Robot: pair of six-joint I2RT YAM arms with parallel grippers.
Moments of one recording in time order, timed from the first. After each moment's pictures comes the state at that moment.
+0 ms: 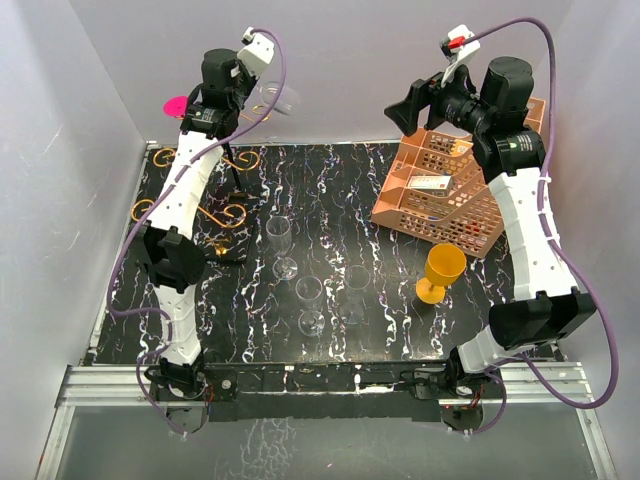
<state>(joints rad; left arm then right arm) -0.29 2.07 2.32 -0.46 -0.26 0.57 0.11 1.54 1.89 -0.45 -0.60 -0.05</state>
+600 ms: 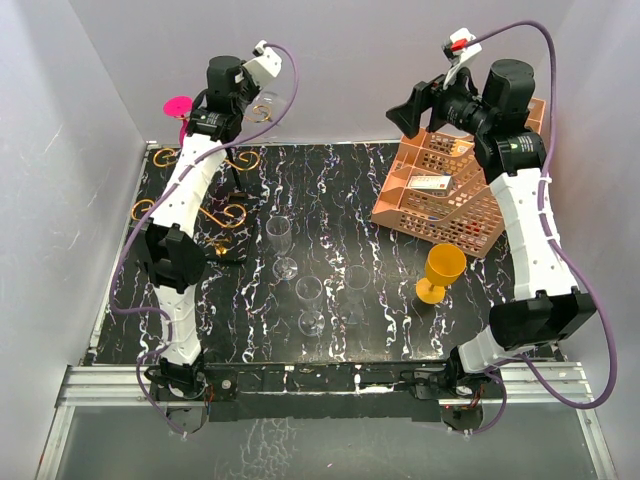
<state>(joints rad) -0.29 2.07 2.26 -0.41 -0.27 0.74 0.09 1.54 1.87 -0.44 -0.63 -0.04</state>
